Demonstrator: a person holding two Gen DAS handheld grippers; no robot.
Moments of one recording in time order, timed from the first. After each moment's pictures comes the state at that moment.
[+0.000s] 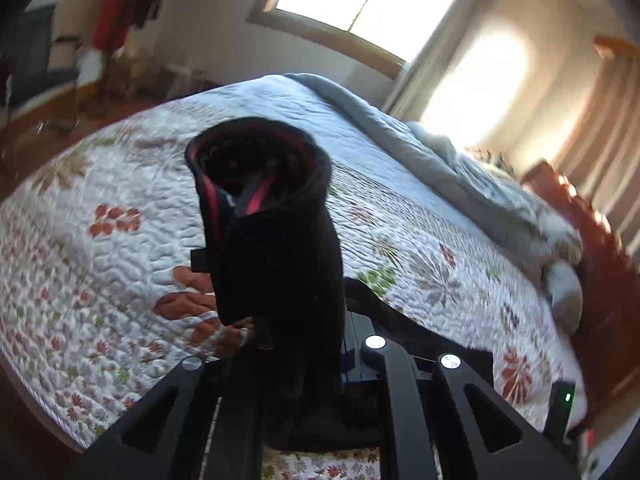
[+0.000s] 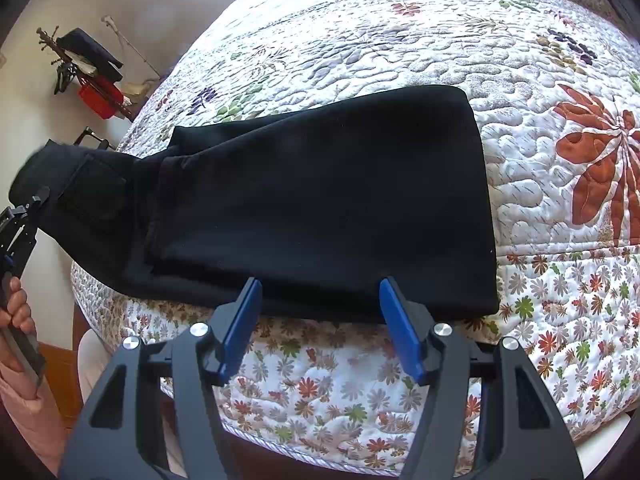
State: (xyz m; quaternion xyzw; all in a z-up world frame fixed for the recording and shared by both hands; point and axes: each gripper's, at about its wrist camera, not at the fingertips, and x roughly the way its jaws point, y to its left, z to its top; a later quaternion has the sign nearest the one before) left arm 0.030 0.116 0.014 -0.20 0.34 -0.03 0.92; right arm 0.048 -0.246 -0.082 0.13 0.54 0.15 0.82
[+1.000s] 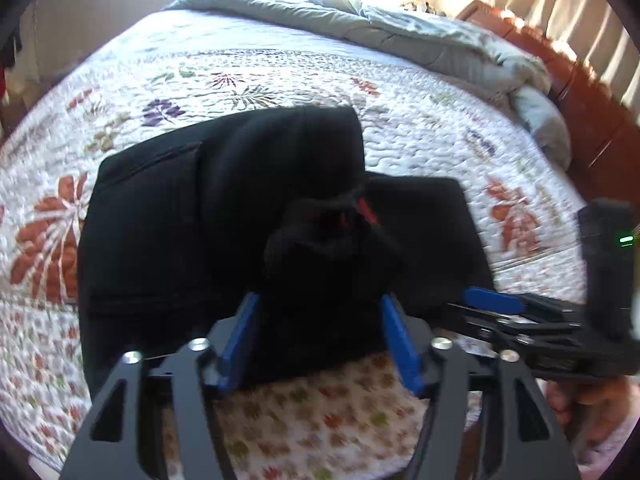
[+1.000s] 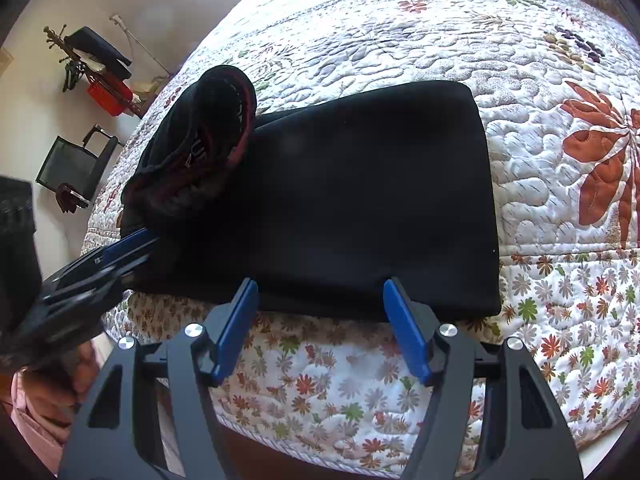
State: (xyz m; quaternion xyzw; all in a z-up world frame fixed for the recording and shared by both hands) left arm 0.040 -0.053 -0.059 -0.06 0.49 -0.16 0.85; right arm 0.052 -0.248 -0.084 0.13 0.55 0.17 0.81
